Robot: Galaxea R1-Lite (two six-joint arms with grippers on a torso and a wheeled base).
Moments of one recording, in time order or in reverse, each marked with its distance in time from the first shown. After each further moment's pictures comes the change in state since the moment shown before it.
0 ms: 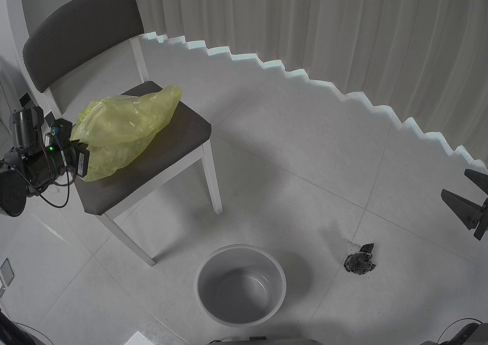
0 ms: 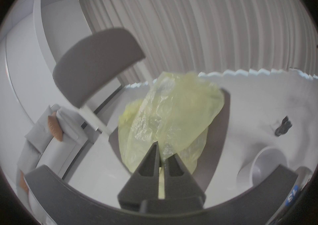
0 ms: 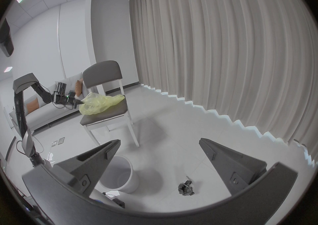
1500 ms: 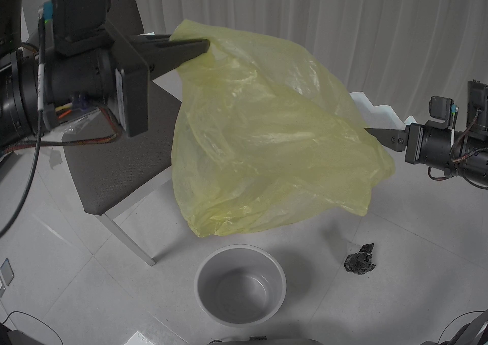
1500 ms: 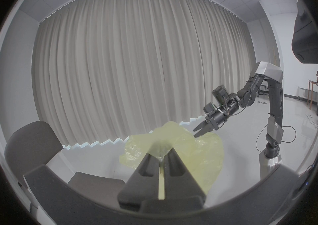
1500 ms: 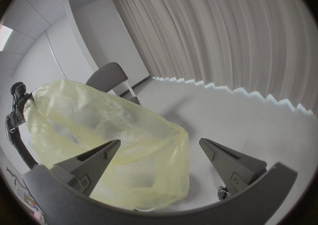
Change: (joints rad) left arm -0.786 -0.270 -0.380 0.383 -0.080 -0.023; right arm 0.156 0.573 -0.413 -0.060 0.045 0.260
